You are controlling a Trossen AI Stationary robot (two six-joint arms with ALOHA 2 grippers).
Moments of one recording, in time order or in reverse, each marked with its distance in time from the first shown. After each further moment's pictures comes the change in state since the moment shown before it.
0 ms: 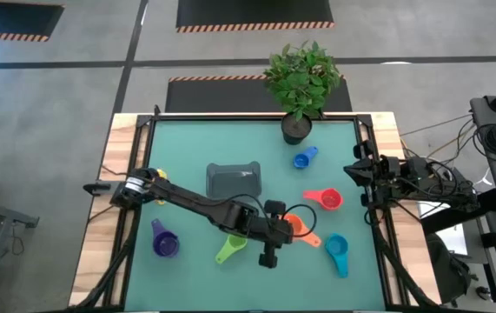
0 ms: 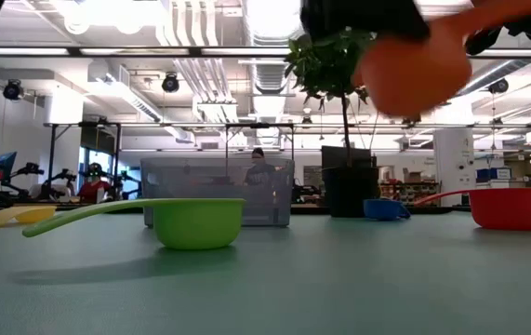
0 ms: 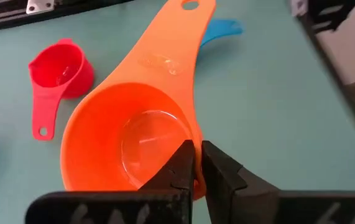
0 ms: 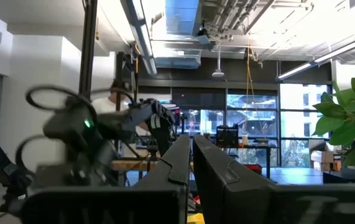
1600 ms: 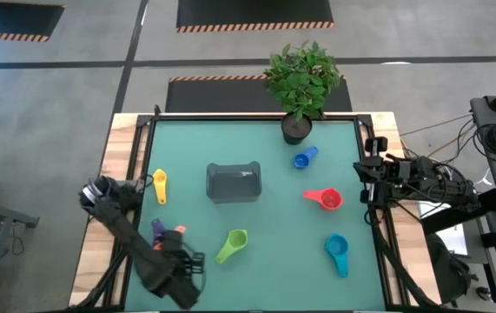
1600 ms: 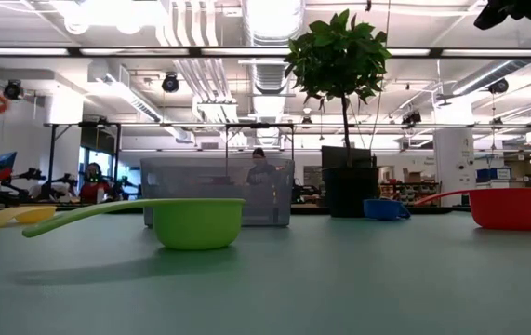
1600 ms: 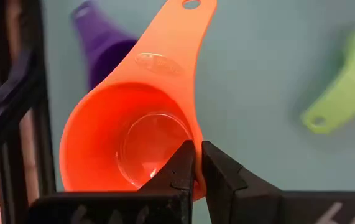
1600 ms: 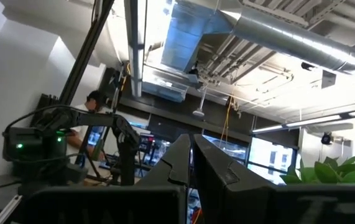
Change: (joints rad) left arm -0.491 -0.234 -0.225 -1.018 0.045 -2.289; right arm 0.000 0.014 0.000 0.149 0.000 -0.273
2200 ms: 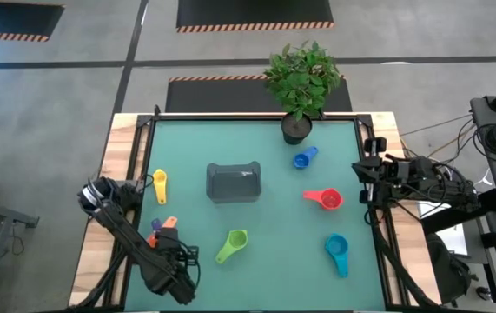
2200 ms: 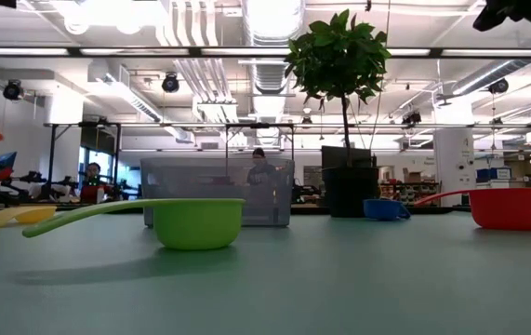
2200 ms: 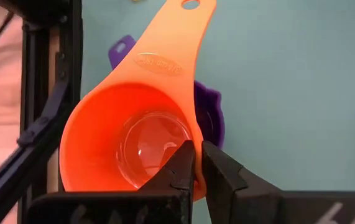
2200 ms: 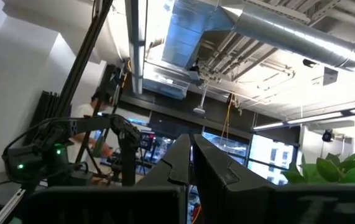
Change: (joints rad) left arm -0.010 0.012 -0.173 0.000 -0.013 0.004; right arm 0.000 0.001 0.000 -0.019 0.000 0.000
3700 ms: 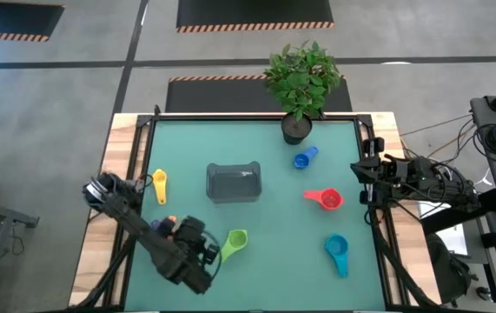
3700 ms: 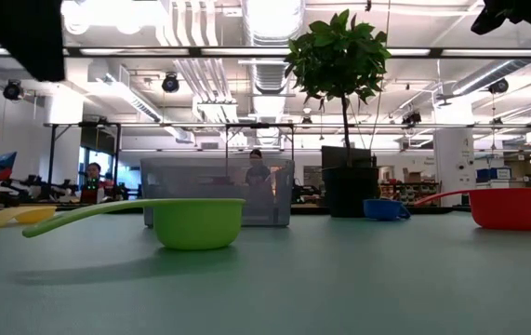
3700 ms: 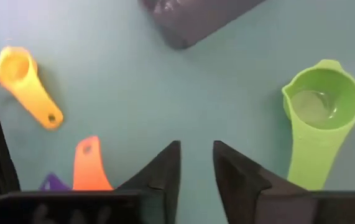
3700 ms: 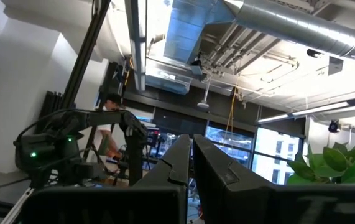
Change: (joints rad) left arm 0.134 -0.007 0.106 0.052 -0.346 0.544; right arm 0.000 0.000 0.000 -0.016 0.000 0.037
